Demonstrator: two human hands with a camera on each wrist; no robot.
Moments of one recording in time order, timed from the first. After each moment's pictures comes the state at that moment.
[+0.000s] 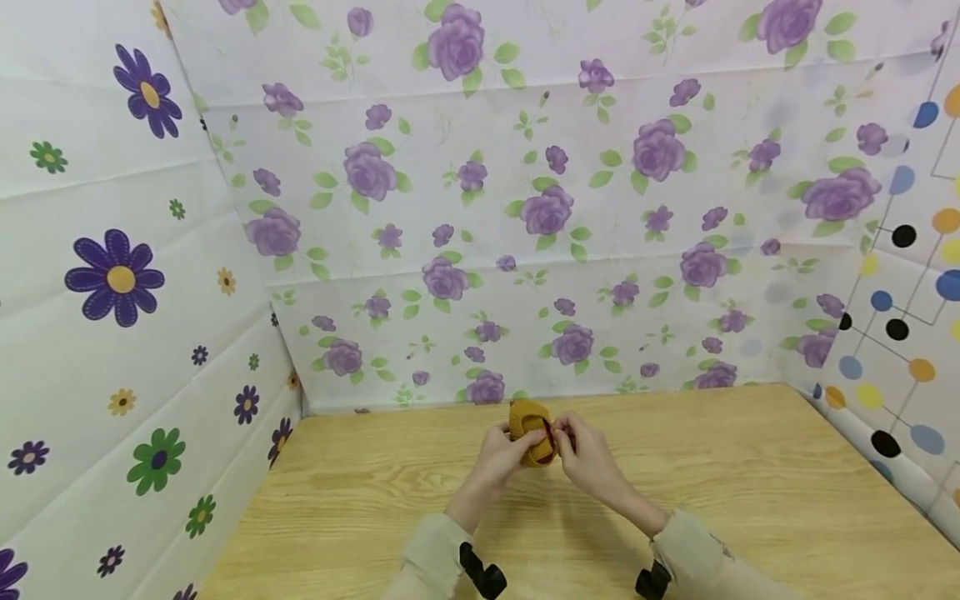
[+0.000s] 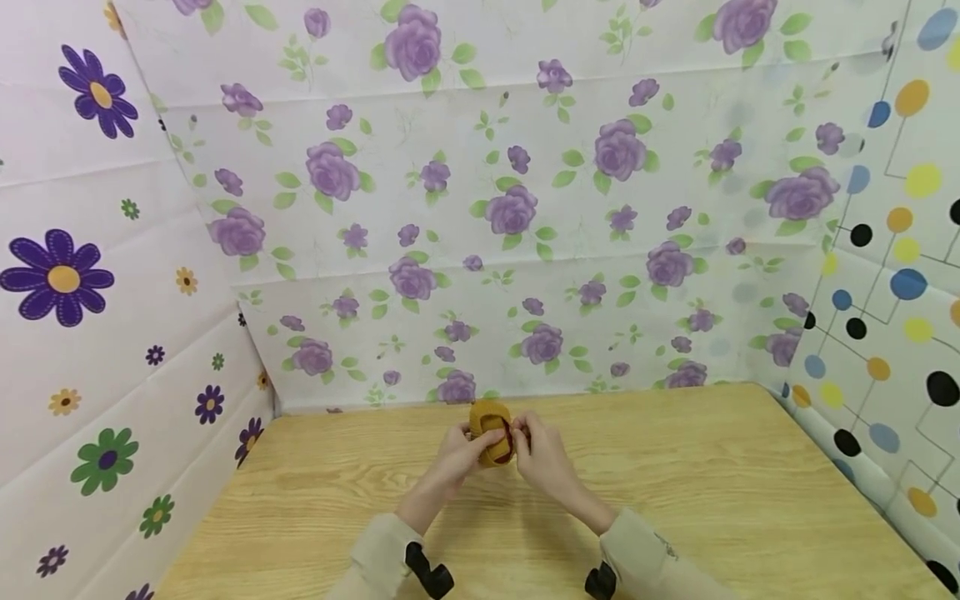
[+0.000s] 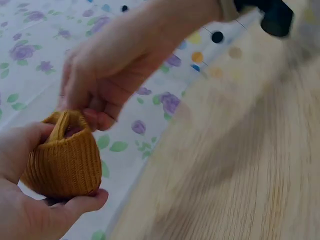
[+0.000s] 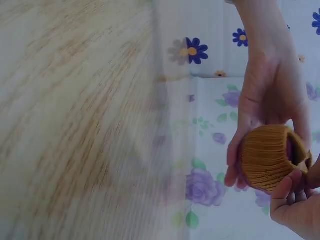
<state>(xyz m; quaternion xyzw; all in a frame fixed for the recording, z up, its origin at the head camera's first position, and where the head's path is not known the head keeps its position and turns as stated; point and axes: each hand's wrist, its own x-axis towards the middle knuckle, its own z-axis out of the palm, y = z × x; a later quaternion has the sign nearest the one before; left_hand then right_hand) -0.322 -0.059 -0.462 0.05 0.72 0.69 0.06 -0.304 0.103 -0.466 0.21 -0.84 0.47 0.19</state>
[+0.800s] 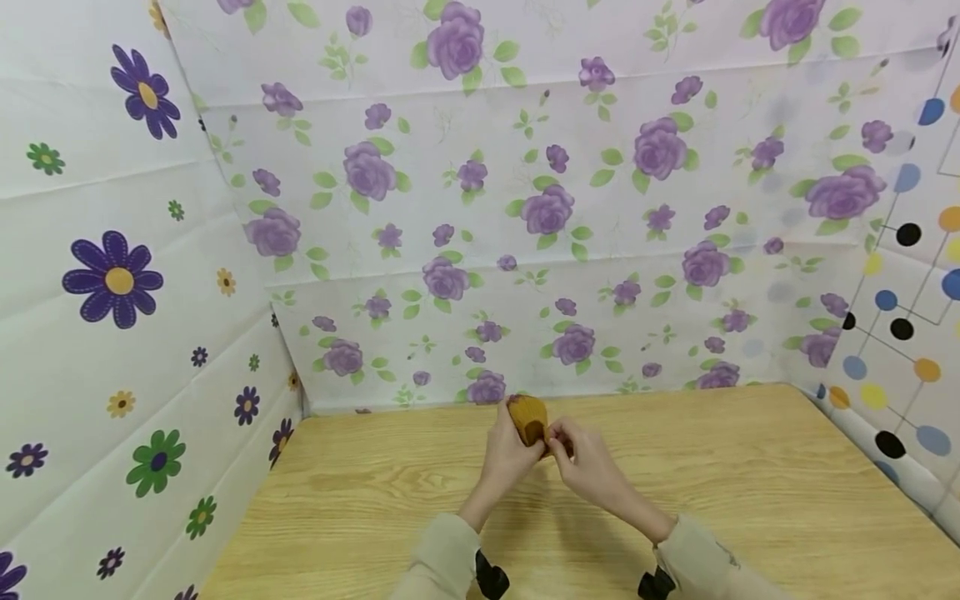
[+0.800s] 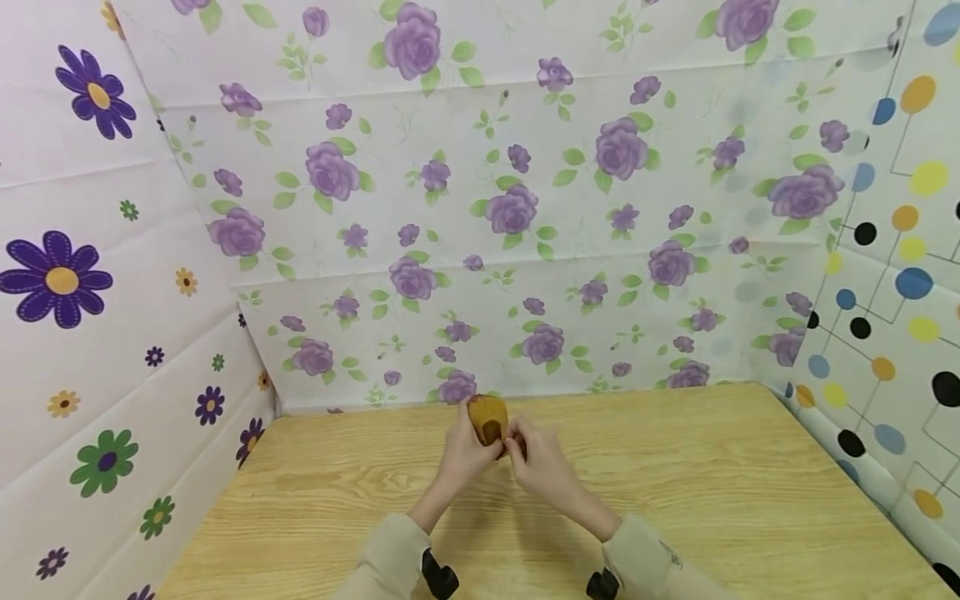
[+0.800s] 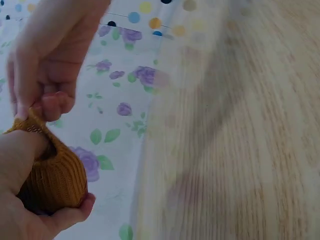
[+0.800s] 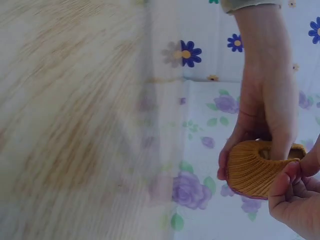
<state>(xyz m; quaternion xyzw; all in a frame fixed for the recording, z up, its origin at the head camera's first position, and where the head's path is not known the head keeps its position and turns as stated) -0.323 -0.050 -0.458 0.14 0.87 0.45 -0.16 -0.305 0.103 -0.463 0.30 -0.82 0.43 0.23</state>
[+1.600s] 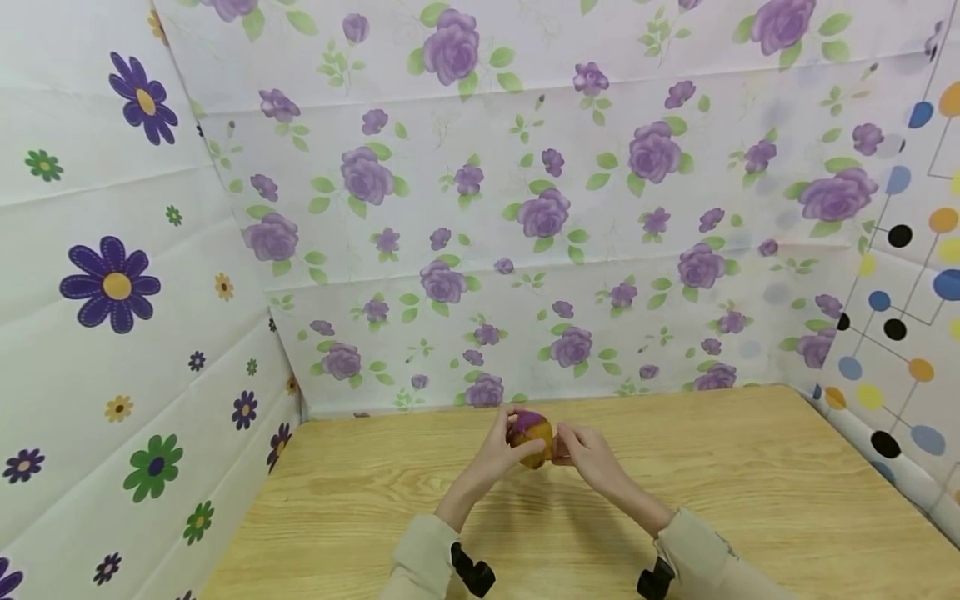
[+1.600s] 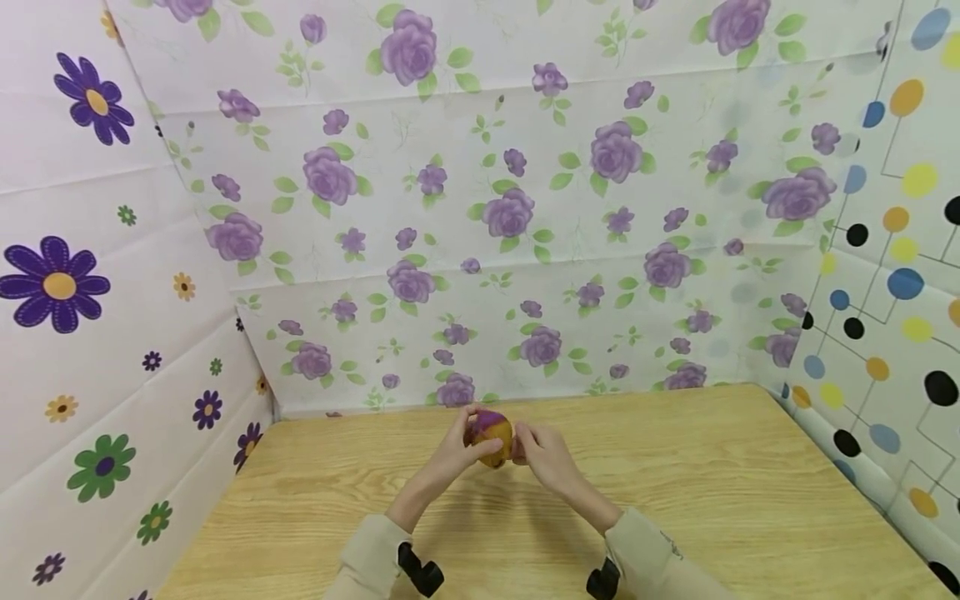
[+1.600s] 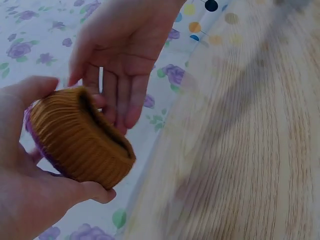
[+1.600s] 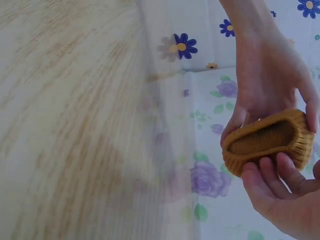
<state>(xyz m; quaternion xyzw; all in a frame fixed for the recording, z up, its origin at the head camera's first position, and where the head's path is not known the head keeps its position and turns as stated) -0.327 -0.076 -0.452 0.22 0.75 0.61 0.10 -0.313 0.116 -0.463 0.17 -0.77 0.62 0.00</state>
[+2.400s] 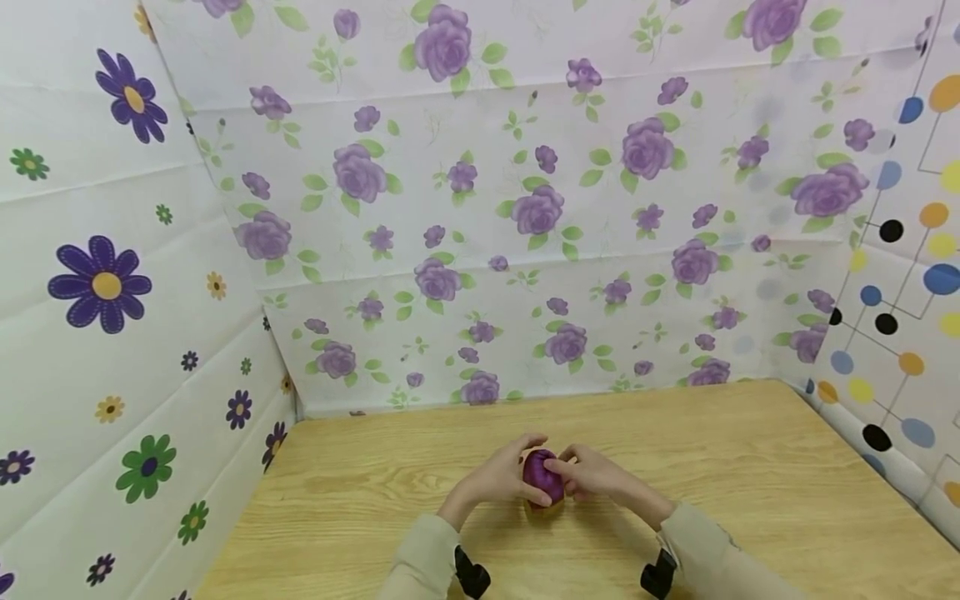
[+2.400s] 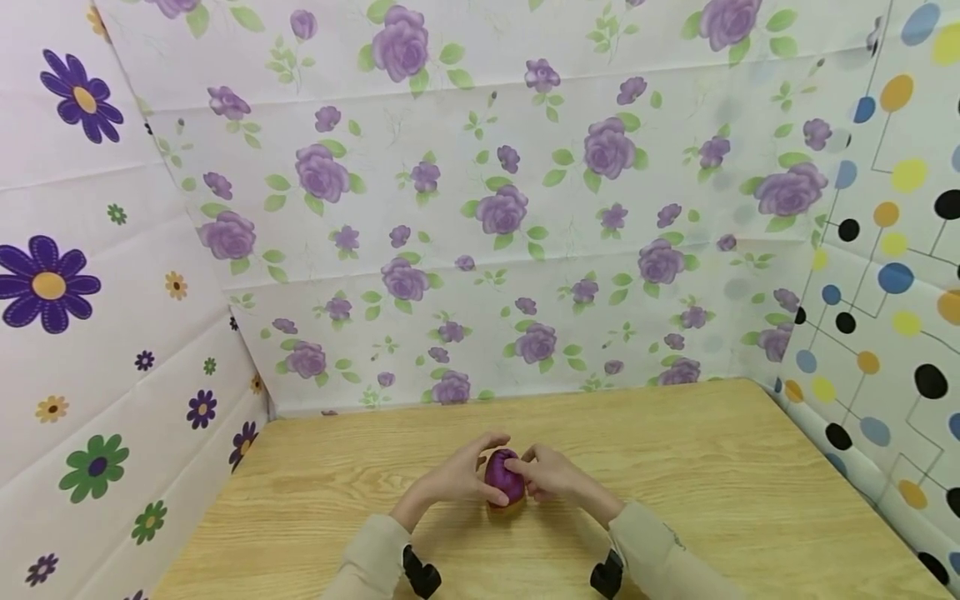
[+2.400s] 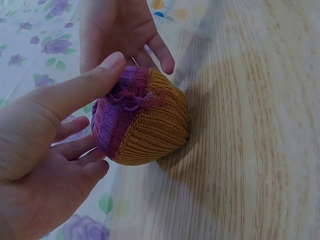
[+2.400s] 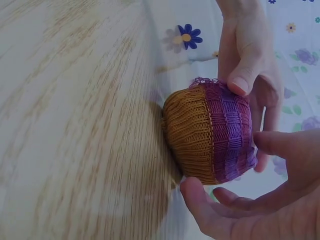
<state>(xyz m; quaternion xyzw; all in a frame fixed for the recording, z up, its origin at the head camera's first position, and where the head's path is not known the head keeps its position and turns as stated) -0.325 -0.072 -0.473 0.30 0.85 0.42 0.15 -0.310 0.131 -0.485 0.07 -0.84 0.52 -0.16</state>
